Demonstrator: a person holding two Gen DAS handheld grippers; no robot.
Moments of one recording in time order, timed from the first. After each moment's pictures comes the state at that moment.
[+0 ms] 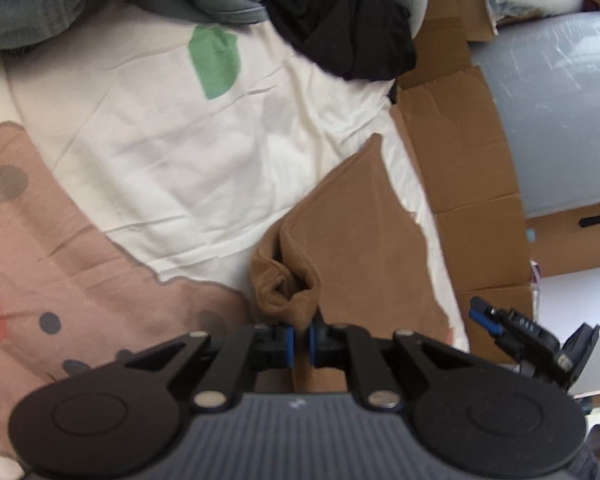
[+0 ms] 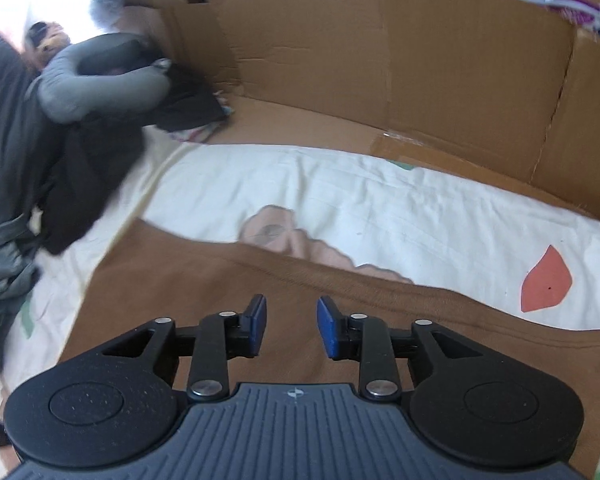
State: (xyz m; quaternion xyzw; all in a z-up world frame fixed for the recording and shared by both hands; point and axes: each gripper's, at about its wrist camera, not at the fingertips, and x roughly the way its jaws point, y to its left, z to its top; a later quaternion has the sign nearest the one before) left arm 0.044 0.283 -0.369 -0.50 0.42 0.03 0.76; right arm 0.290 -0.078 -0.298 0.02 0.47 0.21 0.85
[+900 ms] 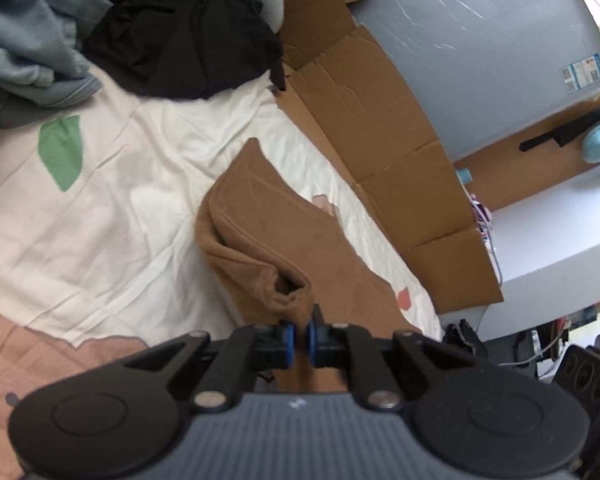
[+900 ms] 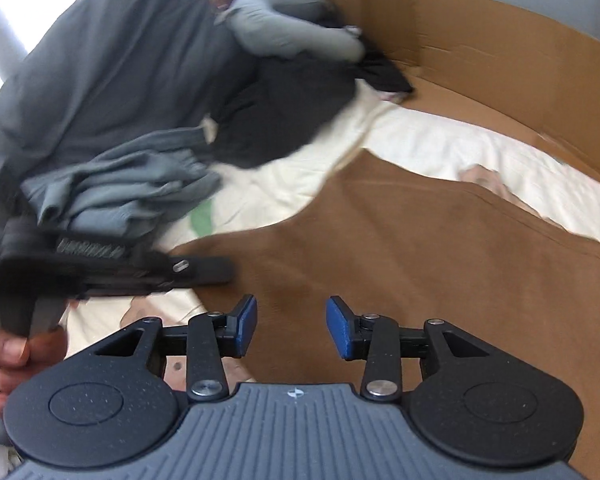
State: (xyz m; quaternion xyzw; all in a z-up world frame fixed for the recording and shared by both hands) left arm 0.084 0.259 -0.289 -0.40 0.42 -0.07 0.81; right arm 0.125 0.042 -0.240 -0.02 0.46 0.35 0.81
